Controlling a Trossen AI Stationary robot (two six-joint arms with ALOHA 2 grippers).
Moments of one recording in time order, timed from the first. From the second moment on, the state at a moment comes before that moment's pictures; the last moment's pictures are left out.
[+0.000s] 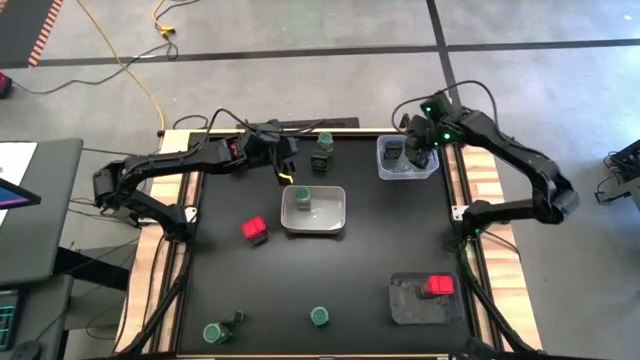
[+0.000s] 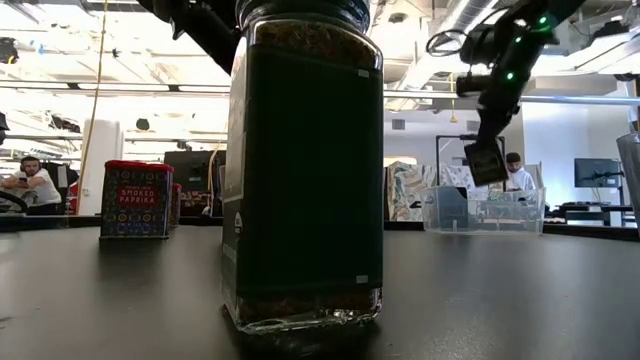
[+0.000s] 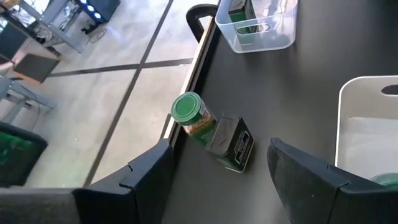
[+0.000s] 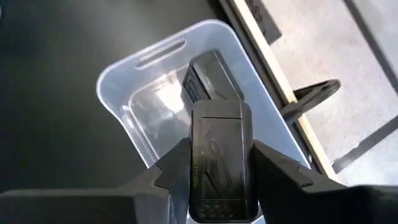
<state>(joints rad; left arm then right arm) 0.39 1.39 1.09 -0.21 -0.23 0.41 -0.91 1.22 1.04 -0.86 -0.01 -0.45</state>
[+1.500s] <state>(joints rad) 0.63 1.39 1.09 -0.23 0.18 0.49 -1.00 1.49 1.04 -0.75 0.10 -0.78</state>
